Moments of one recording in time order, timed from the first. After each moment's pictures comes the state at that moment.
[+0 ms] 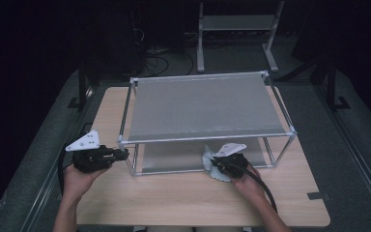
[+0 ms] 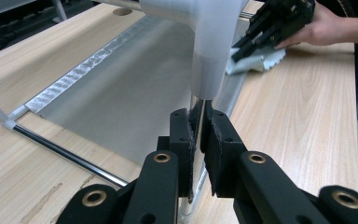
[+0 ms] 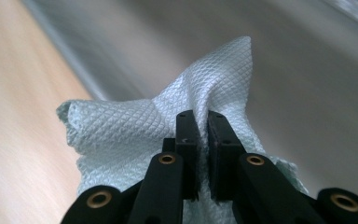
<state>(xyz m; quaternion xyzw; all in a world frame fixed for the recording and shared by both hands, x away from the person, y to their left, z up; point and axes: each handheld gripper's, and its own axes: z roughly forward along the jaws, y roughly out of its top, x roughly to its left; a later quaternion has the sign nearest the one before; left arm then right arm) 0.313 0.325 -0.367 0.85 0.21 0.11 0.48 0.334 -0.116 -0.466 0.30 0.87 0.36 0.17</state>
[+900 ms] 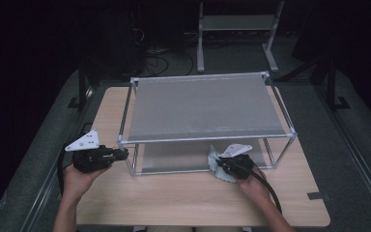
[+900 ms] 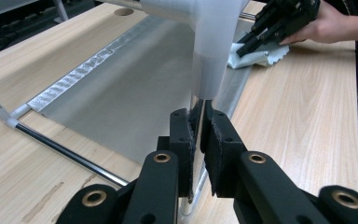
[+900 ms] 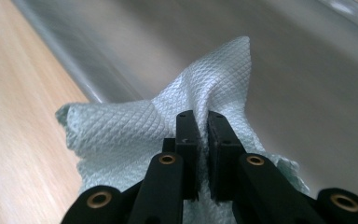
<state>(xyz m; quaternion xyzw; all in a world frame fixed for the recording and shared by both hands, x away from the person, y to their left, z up) 0.313 0.325 -0.367 0.85 0.21 0.11 0.48 0.327 -0.126 -0.465 0.32 0.86 0.35 0.18</state>
